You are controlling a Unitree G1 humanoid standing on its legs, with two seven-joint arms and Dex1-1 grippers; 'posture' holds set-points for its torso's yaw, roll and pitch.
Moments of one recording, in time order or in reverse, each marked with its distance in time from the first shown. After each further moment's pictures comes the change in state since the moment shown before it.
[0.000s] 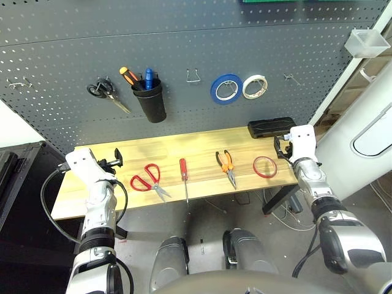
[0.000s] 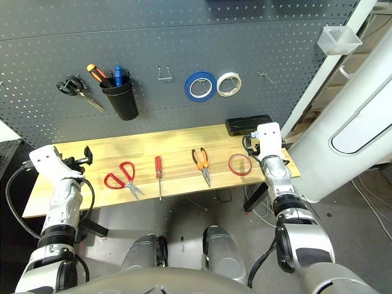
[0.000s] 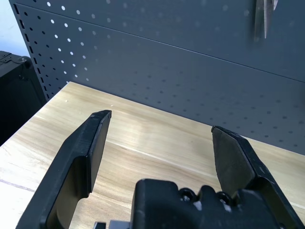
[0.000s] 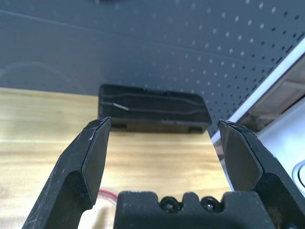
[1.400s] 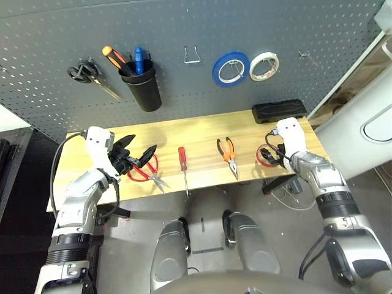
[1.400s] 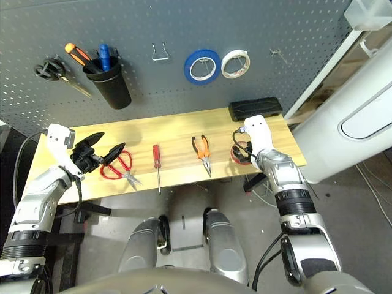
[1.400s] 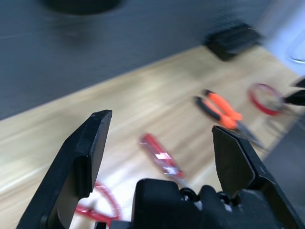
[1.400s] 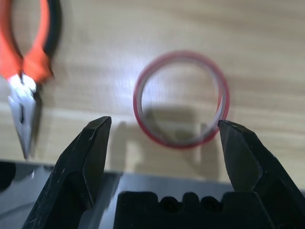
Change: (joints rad) left arm 0.162 0.255 -0.194 -0.660 -0.204 0.383 -0.768; right arm 0.047 -0.055 0.122 -0.641 0.067 1.170 0.309
